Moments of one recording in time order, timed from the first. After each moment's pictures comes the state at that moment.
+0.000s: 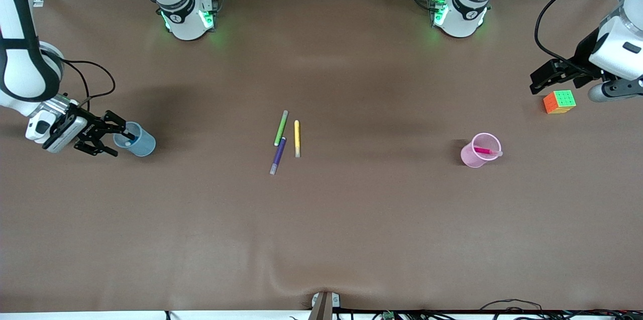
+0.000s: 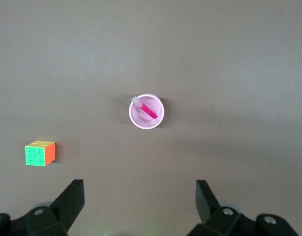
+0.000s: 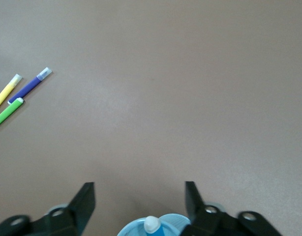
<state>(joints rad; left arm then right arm) -0.04 -0.06 -0.06 -1.67 0.04 1.62 -0.23 -0.28 0.18 -0.05 -2.23 0.87 2.29 -1.54</state>
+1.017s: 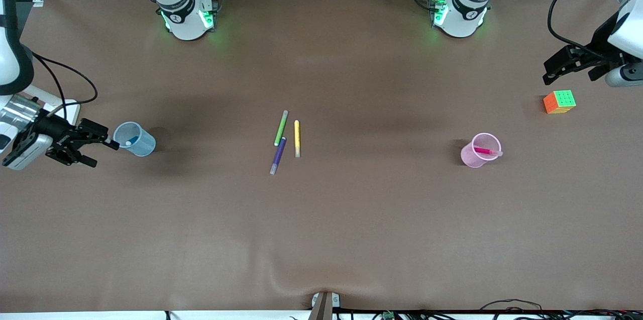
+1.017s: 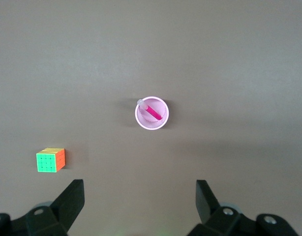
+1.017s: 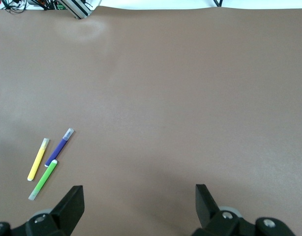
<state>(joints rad) -0.03 -0.11 -0.04 -1.67 0.04 1.61 -0.14 -0.22 0.16 -0.03 -1.98 0.69 2.12 -0.95</state>
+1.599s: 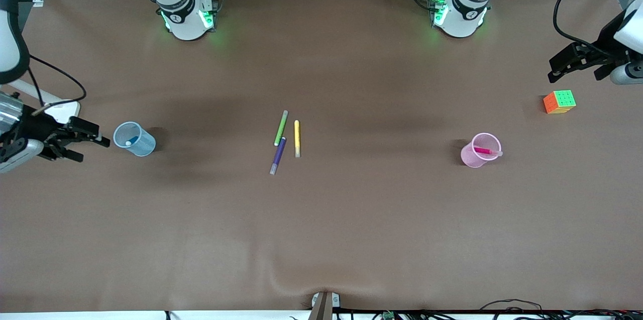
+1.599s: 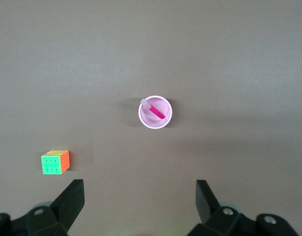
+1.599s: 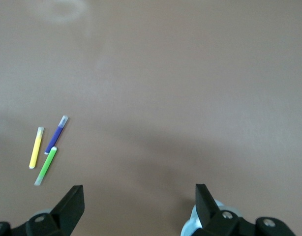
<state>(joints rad) -0.04 -0.11 -0.02 -1.67 0.04 1.60 -0.10 -0.17 0.15 -0.03 -1.77 0.40 1.90 -0.58</state>
